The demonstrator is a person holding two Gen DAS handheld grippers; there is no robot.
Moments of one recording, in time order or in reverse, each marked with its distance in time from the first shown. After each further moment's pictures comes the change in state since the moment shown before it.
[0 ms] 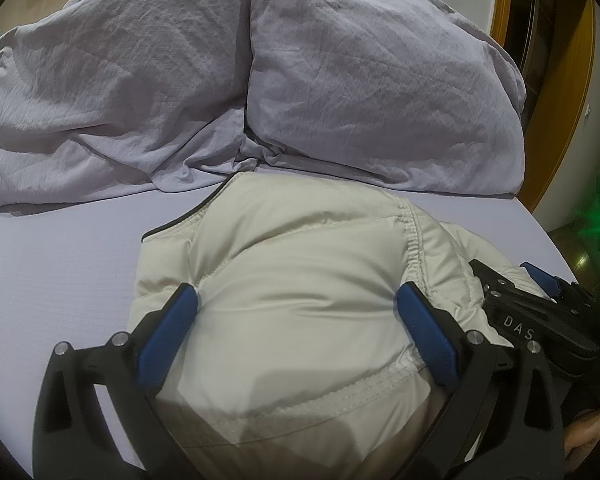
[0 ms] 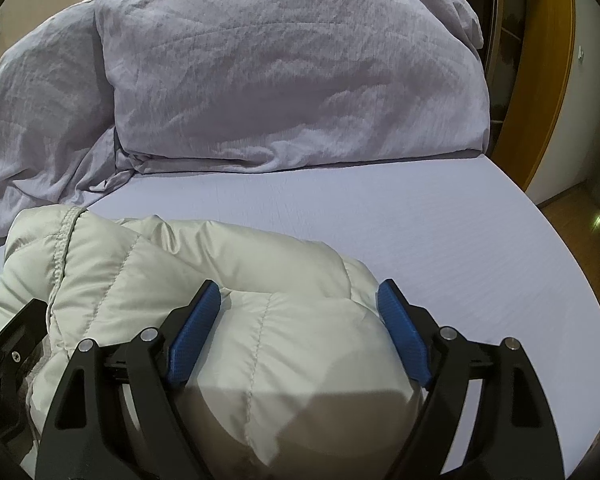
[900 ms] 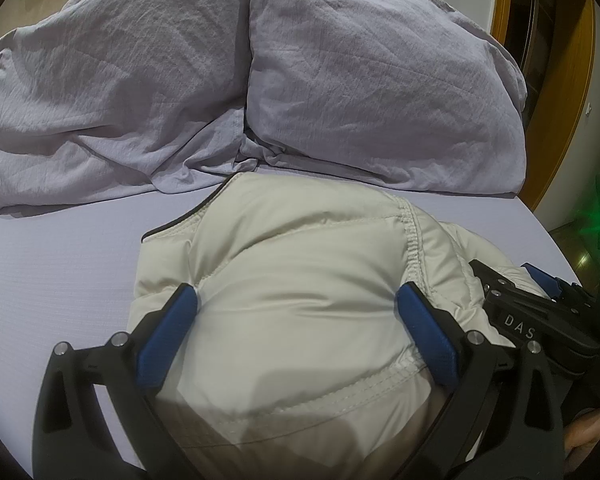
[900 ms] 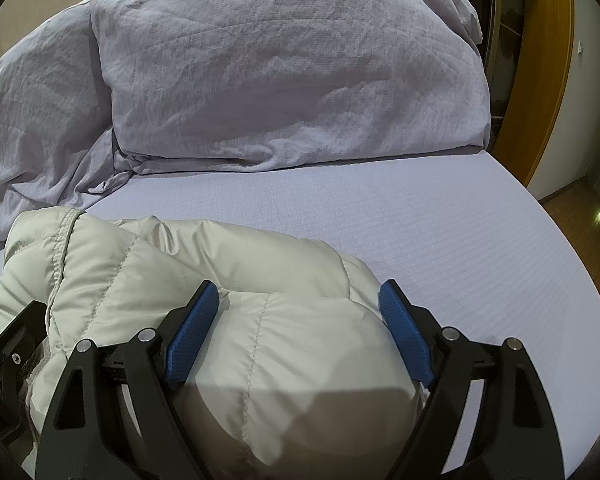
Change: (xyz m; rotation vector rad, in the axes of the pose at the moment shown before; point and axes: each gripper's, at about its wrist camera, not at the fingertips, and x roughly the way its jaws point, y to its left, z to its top) left arm 0.001 -0.001 0.001 0.001 -0.001 0.007; right arm 0.003 -0.001 0.000 0.009 0.003 0.006
